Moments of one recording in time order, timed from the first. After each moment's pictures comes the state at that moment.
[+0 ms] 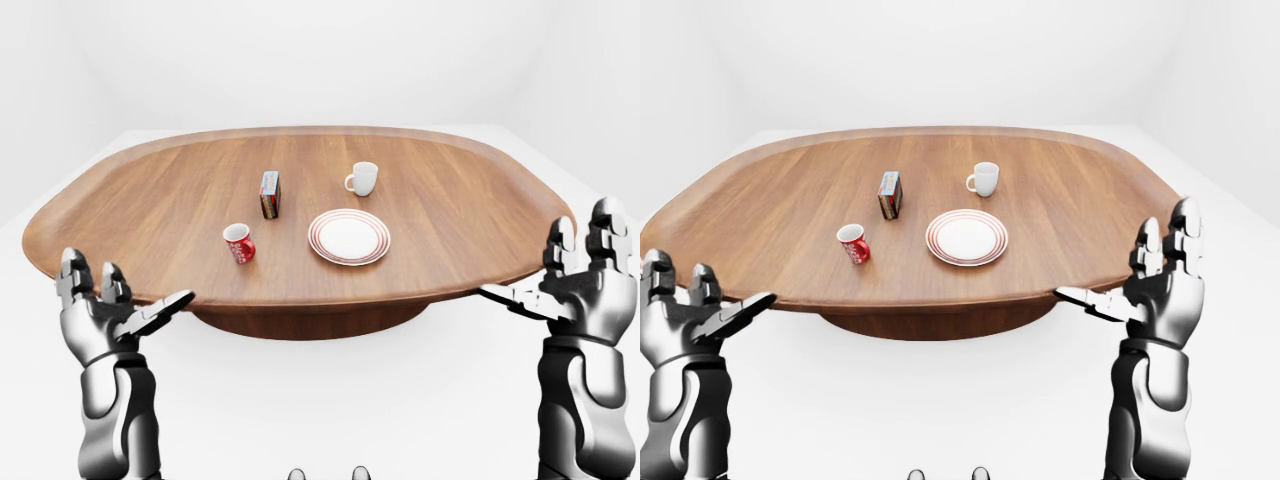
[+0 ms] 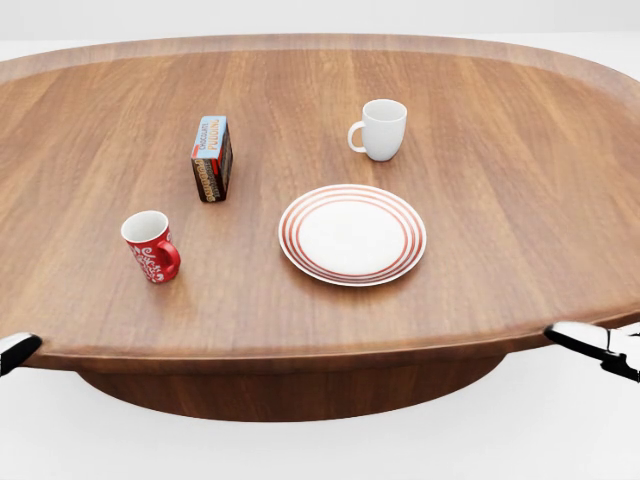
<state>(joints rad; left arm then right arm) 0.01 0.12 0.44 -0.25 -0.40 0.08 0.14 0.02 -0.12 -0.44 -0.44 0.31 0.09 -0.01</state>
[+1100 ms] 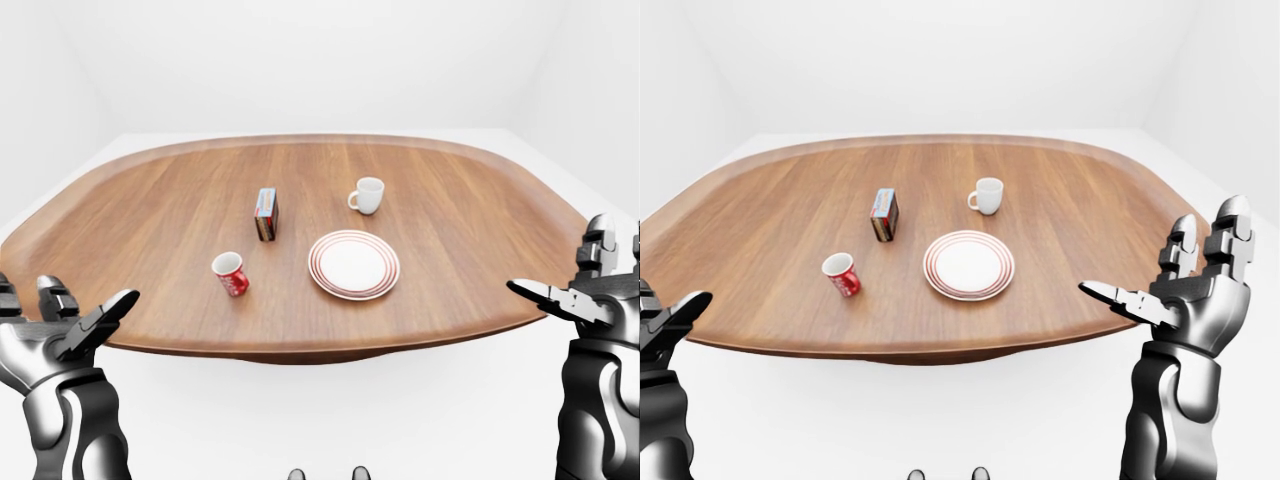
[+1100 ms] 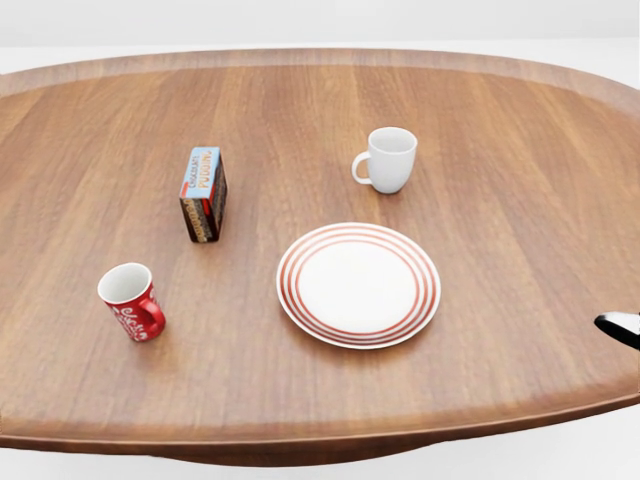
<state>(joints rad) 0.05 0.15 0.58 -0.36 -0.61 0.09 0.26 0.02 -0.15 -0.52 -0.49 0.43 0.09 -0.06</state>
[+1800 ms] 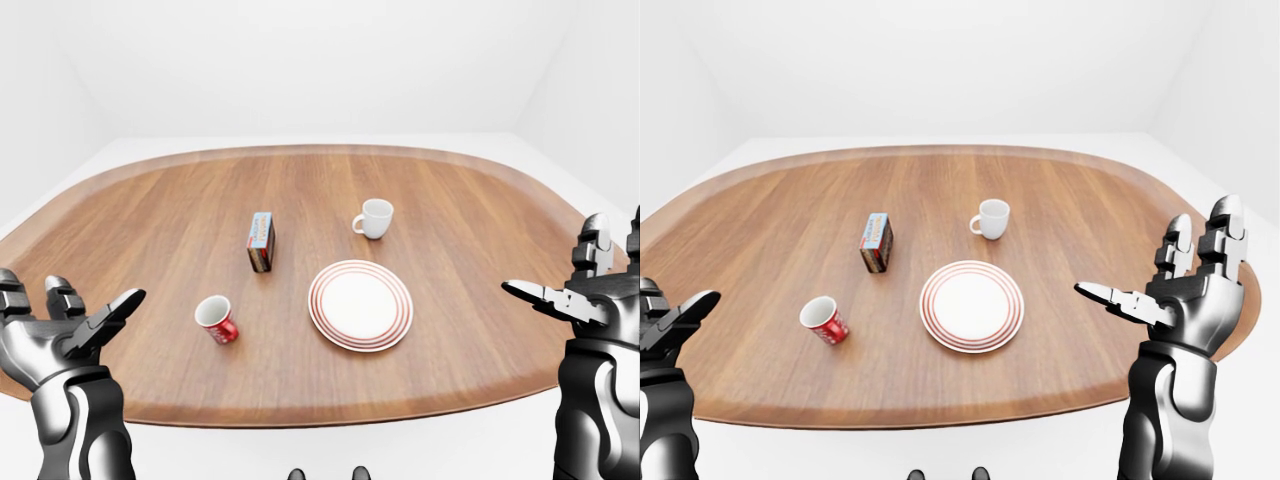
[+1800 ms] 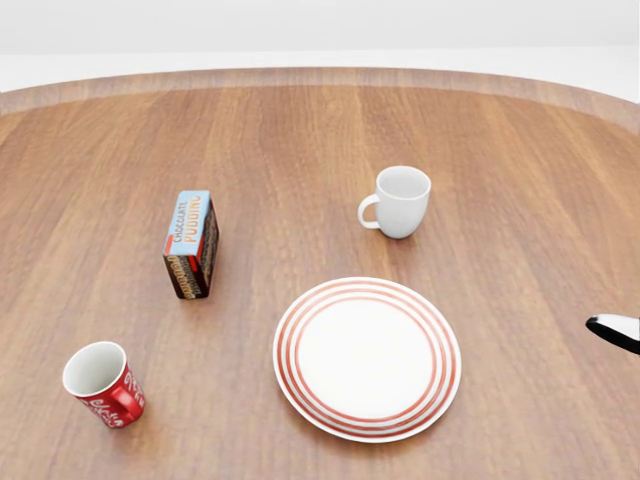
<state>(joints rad) 0.04 0.15 0.56 -0.33 -0.59 0.08 0.26 0.02 -0.14 -0.51 -0.49 0.40 0.09 -0.05</state>
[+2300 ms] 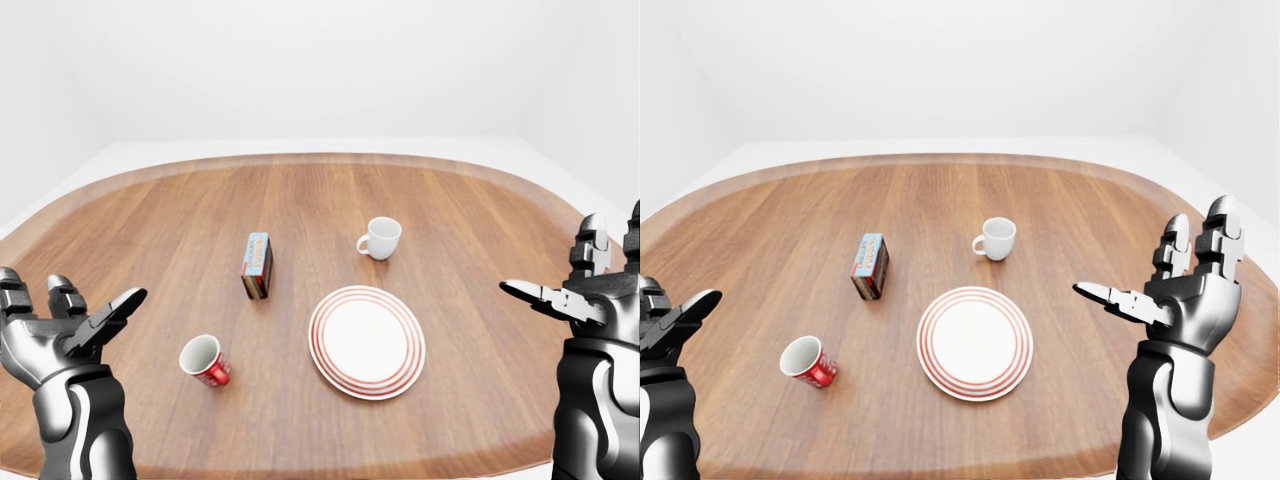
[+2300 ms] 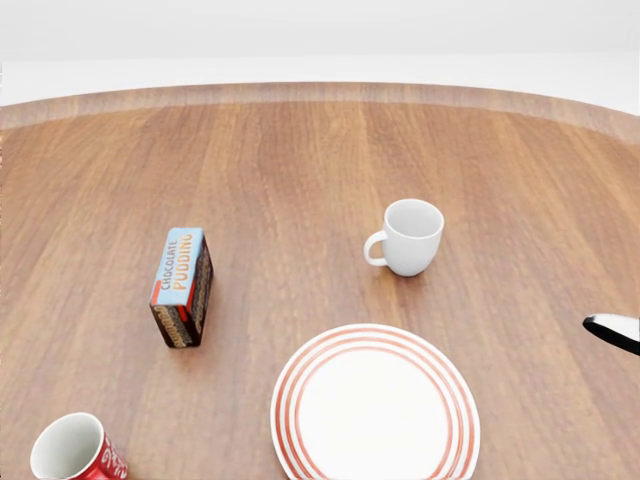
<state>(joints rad) 0.04 0.15 0.56 -0.33 -0.58 0.08 0.26 0.02 -0.14 -0.51 -0.49 0.40 0.09 -0.05</state>
